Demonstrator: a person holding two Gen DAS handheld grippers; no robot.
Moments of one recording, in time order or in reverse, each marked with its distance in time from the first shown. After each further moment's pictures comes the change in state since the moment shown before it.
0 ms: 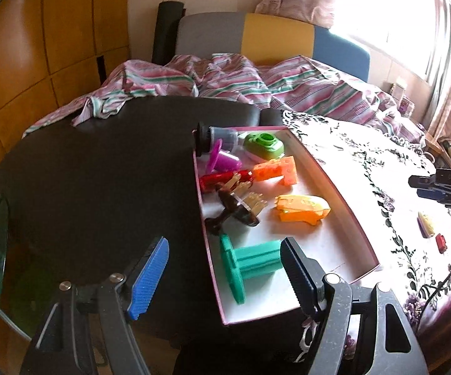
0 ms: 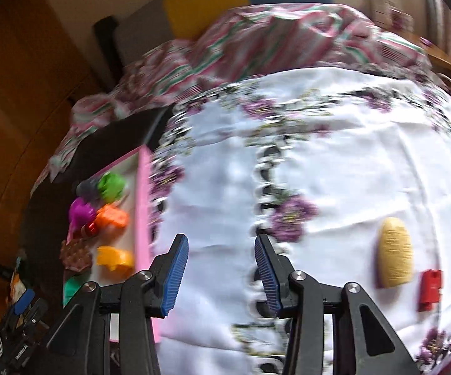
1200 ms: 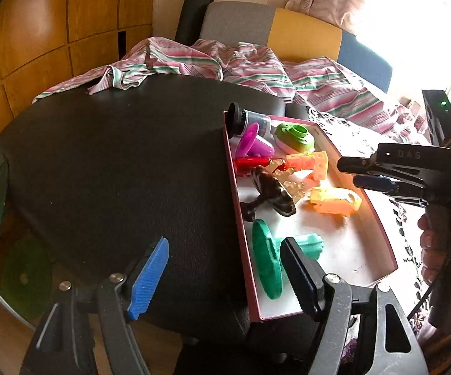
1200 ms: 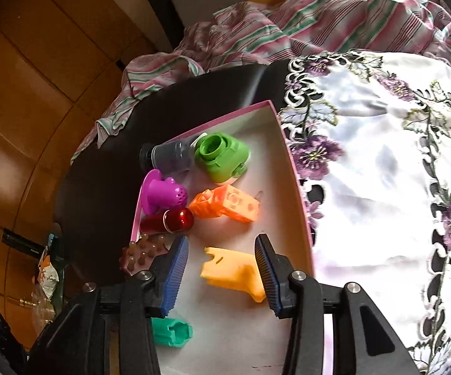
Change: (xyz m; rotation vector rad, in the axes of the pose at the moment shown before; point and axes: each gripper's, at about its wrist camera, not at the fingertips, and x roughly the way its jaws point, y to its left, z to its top) left arm 0.015 0.040 -0.014 -0.127 0.048 0.010; right arm 0.081 0.155 -0.021 -0.139 0.133 0.238
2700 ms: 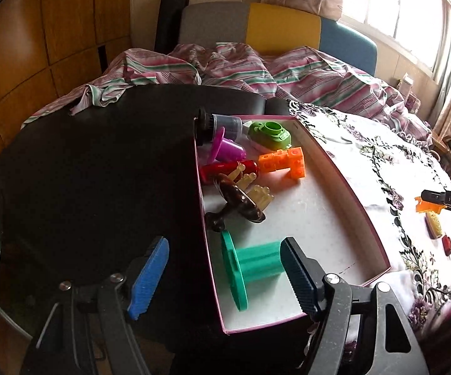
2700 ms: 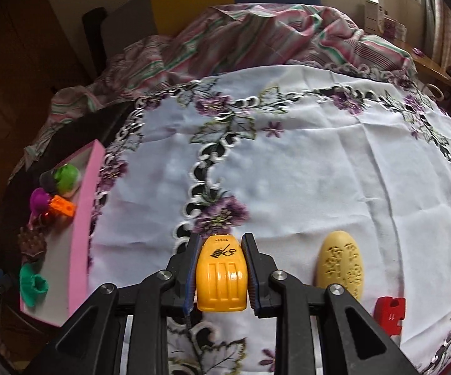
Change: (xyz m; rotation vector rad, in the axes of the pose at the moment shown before) left arm 0.004 -0.037 0.008 0.102 0.000 0.006; right arm -0.106 -0.160 -0.015 0.020 -0.097 -0.295
